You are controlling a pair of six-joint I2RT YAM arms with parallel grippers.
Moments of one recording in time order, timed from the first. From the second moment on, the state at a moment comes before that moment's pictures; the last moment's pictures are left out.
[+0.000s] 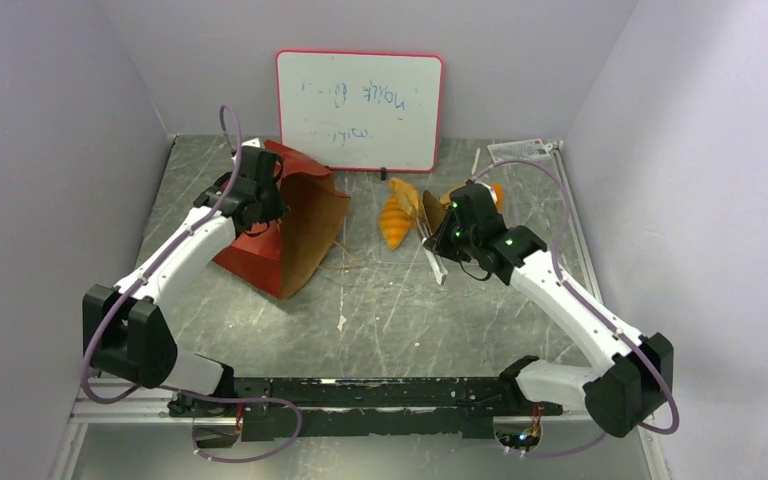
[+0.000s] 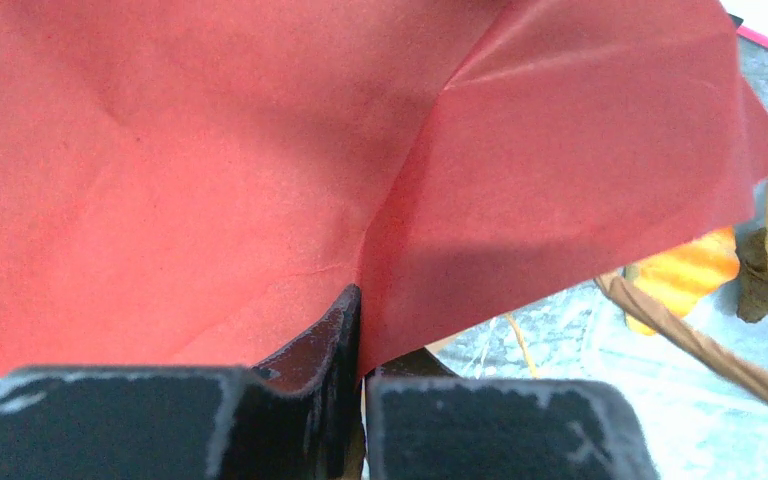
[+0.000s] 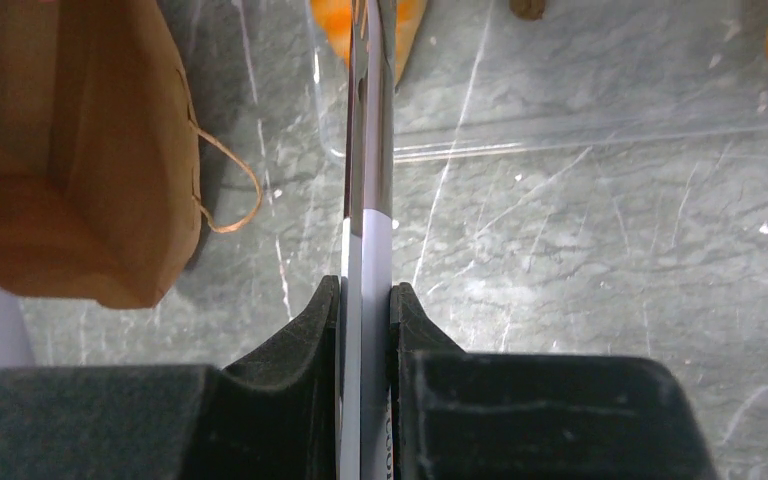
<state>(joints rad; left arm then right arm) -0.34 1.44 1.20 -0.55 -0.29 -0.59 0.55 1.16 1.01 -0.63 0.10 0.77</state>
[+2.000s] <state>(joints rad) -0.33 1.36 1.15 -0.54 -0.20 -0.55 0.55 1.33 1.12 -0.61 0.20 0.74</state>
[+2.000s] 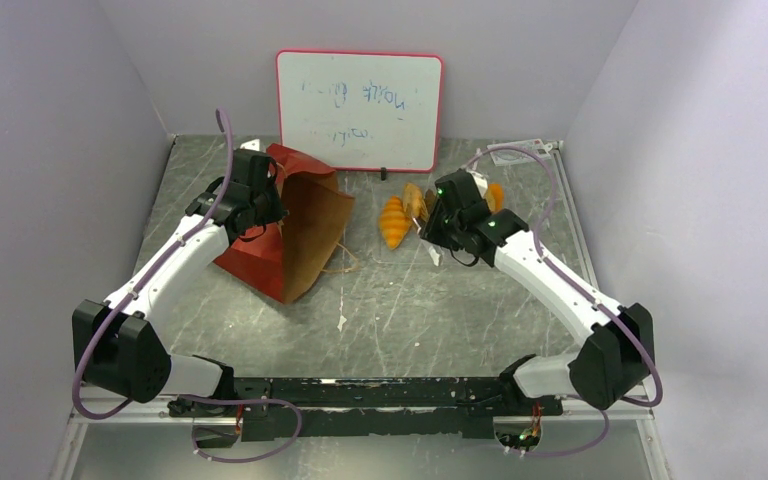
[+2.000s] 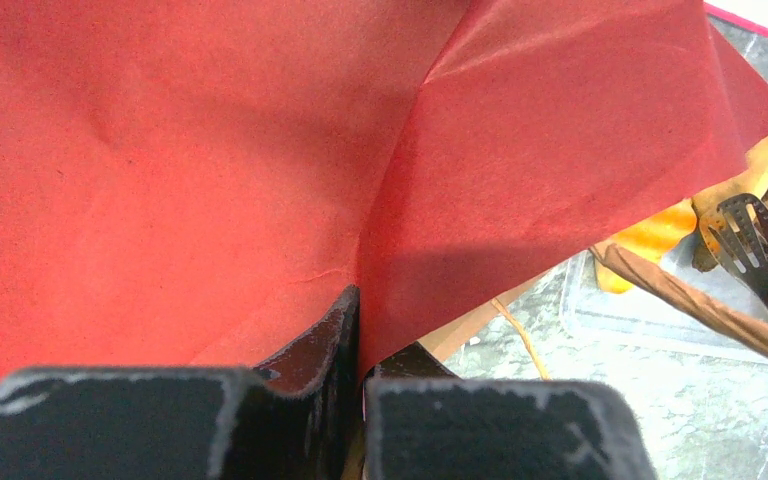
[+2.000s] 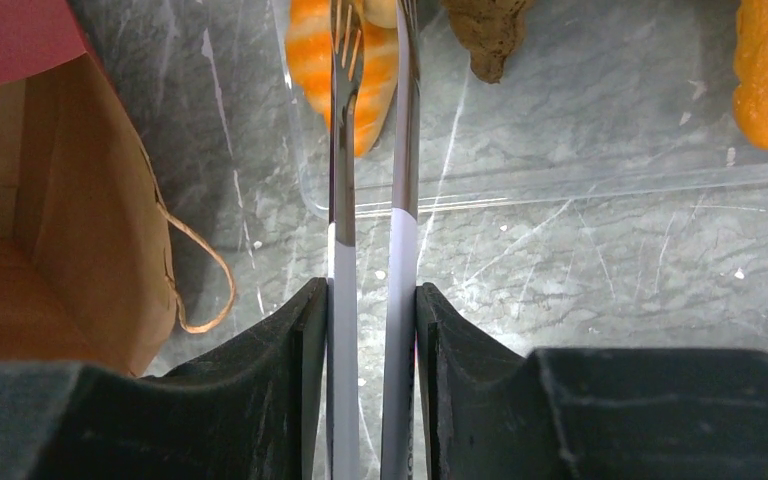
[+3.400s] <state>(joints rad) -0.33 1.30 1.18 -0.63 -0.07 -0.40 0.68 0.97 0.95 -0.52 -0.16 0.76</state>
